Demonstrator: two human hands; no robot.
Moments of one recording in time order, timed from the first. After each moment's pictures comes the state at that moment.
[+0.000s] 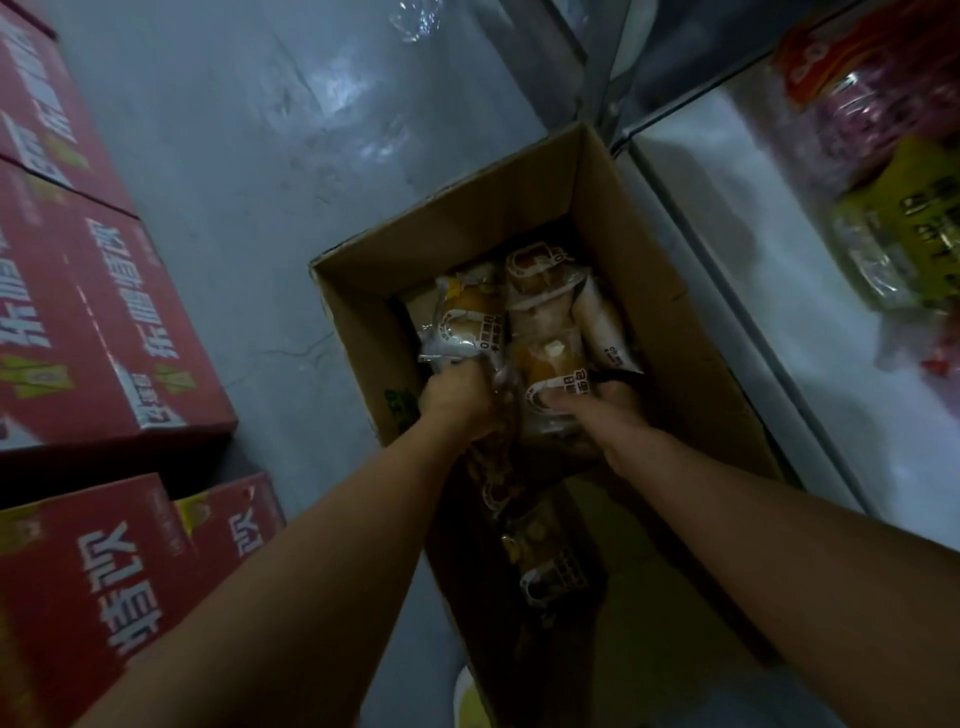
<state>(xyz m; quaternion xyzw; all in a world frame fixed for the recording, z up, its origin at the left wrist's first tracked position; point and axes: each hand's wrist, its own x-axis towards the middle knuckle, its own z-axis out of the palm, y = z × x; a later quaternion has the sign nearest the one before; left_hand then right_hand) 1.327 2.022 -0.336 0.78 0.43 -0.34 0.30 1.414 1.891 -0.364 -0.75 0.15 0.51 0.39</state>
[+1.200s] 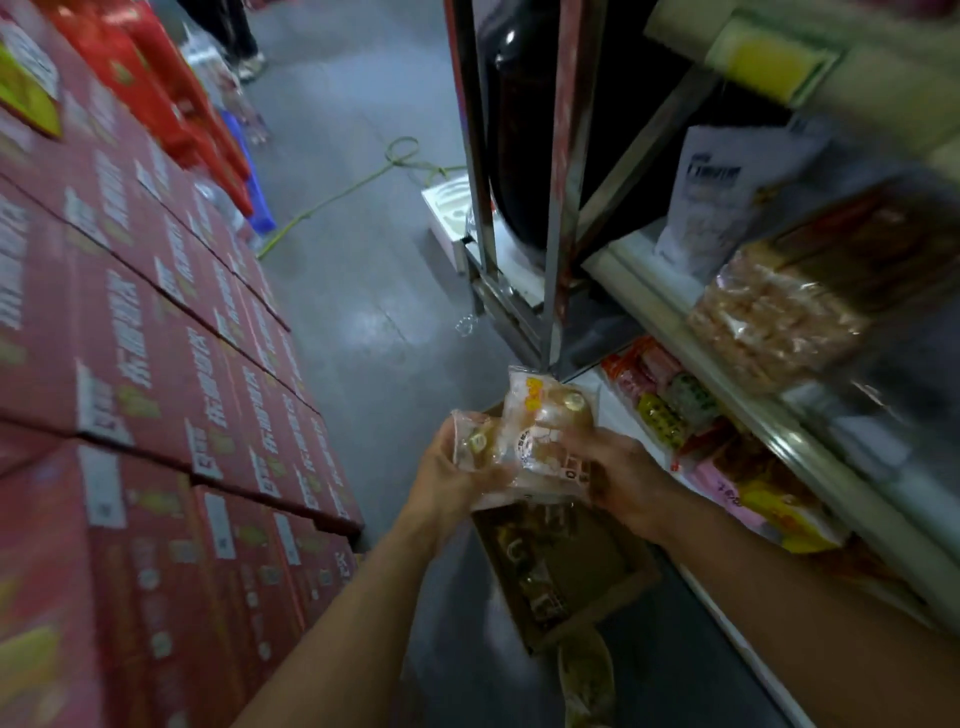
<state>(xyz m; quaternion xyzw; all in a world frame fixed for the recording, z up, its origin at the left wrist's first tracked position) 1.218 1.959 0.130 0.58 0.38 0.08 0.72 1.367 1.821 0.132 -0.59 -0.03 0.56 0.58</state>
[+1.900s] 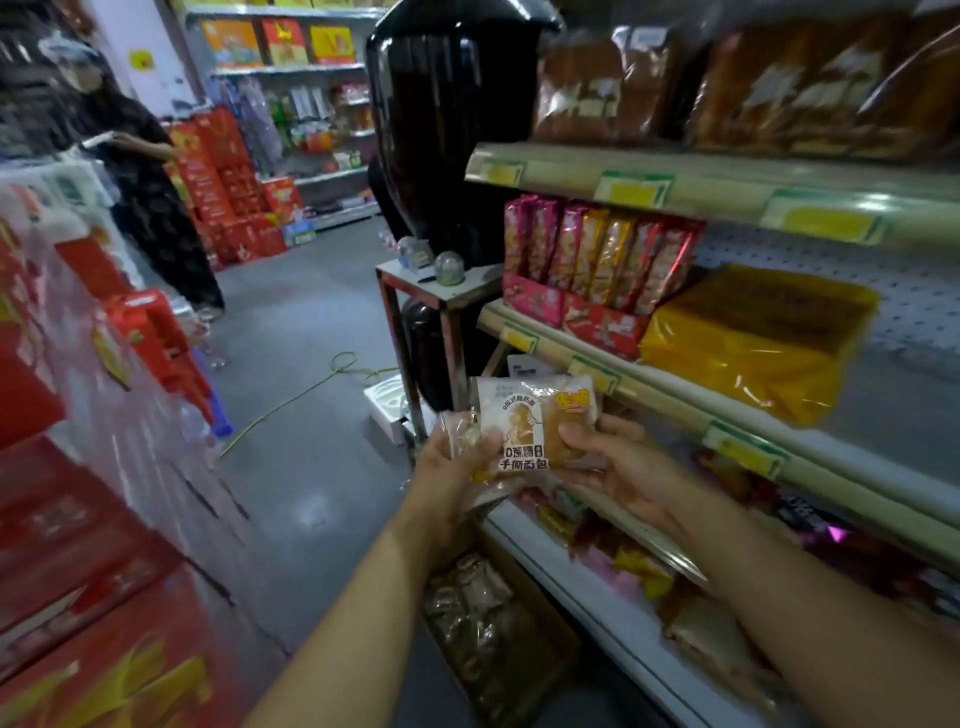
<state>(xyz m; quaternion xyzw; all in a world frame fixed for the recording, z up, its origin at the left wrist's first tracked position) 1.163 1.812 0.447 0.55 0.18 0.14 0.80 1.269 1.643 0.466 -0.57 -0.10 0.34 0.74</state>
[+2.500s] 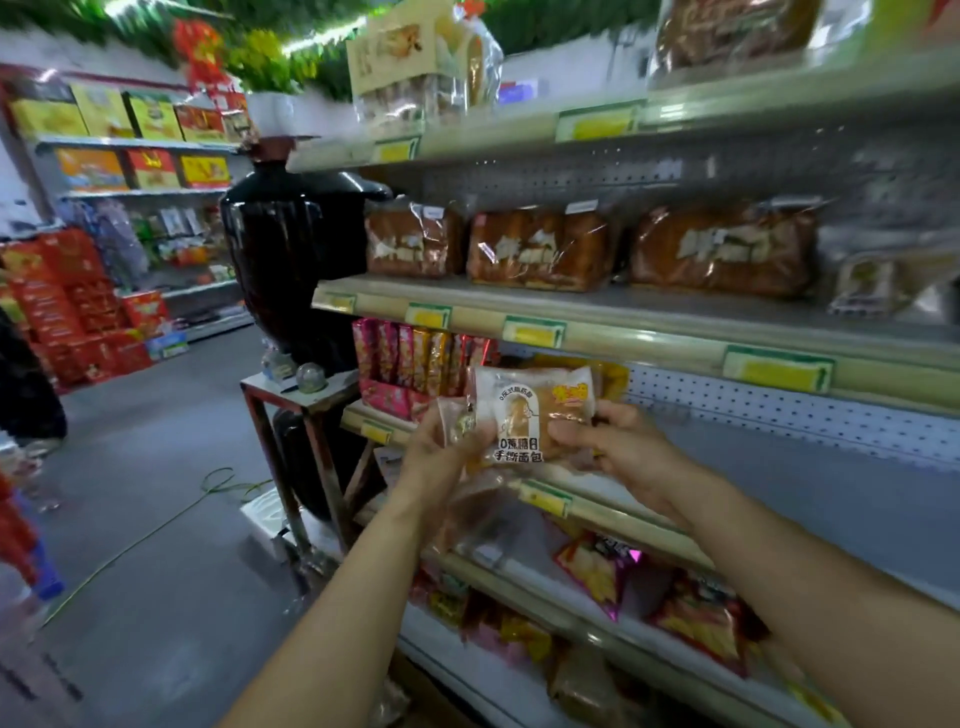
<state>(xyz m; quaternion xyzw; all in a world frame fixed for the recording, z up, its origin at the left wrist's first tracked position) 1.209 1.639 0.572 0.64 0.05 0.12 0.76 1.267 1.438 0.592 -0.68 -0.13 0.11 0.71</state>
